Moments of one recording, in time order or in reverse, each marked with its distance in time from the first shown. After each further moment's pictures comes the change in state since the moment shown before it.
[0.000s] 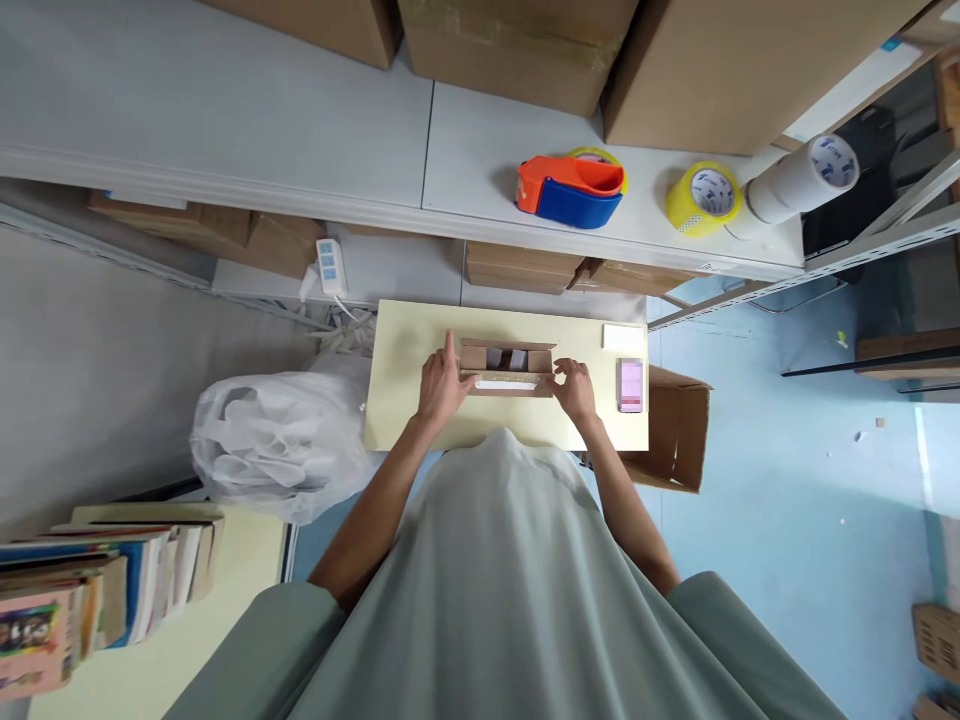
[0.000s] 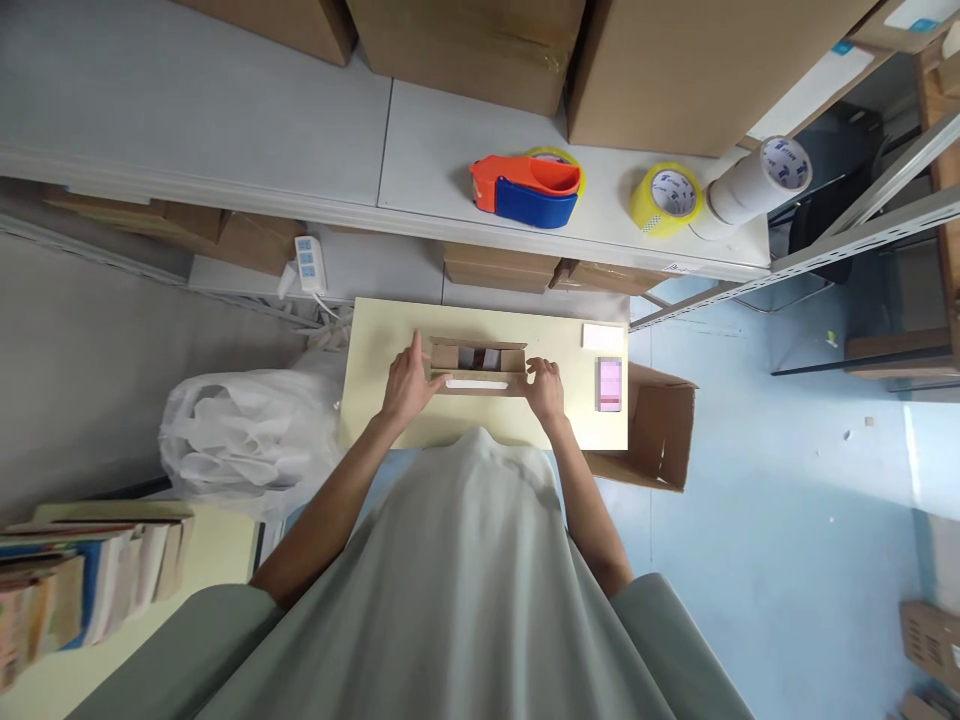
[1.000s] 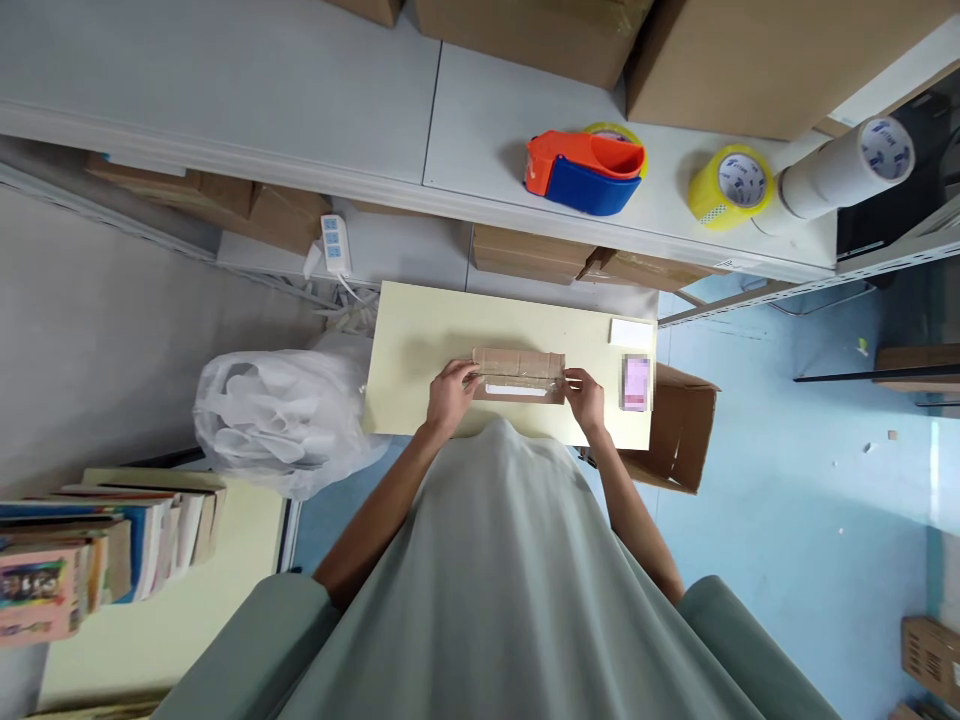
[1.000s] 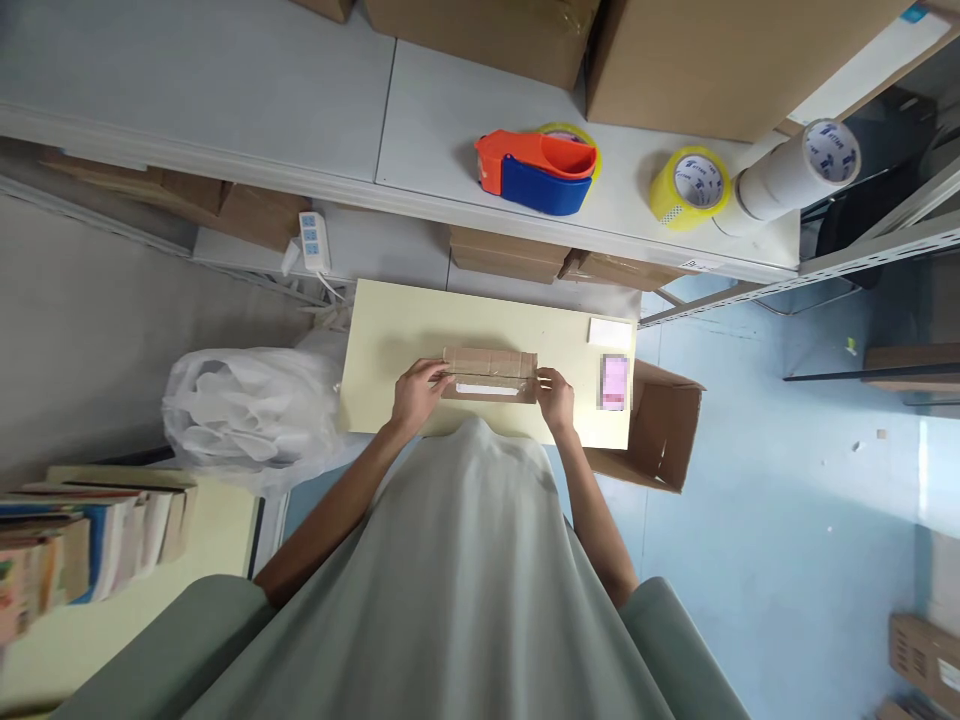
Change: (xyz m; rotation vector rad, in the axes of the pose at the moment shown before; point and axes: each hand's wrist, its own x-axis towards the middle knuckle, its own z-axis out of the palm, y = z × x) left_hand -0.034 0.000 0.034 -0.292 0.062 -0.081; right_hand -0.027 0.038 0.002 0.481 0.012 0.181
